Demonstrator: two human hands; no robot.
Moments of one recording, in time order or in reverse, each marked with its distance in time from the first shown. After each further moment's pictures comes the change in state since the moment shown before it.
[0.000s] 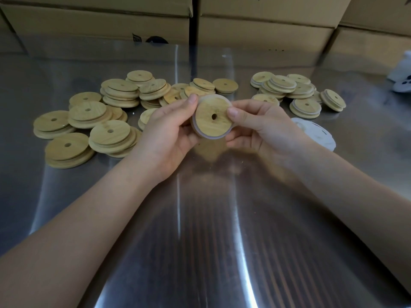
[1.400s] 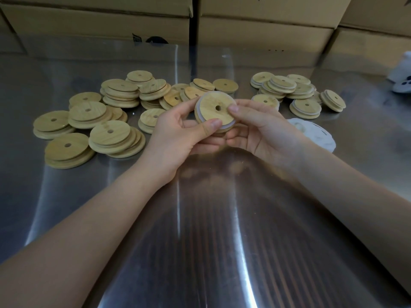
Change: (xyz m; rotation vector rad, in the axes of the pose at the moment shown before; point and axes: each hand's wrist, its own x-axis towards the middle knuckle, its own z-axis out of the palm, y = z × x) left_hand -0.002 -0.008 -0.003 0.294 -0.093 0.071; right_hand 0.002 -0.001 0.002 0.158 0.020 0.093
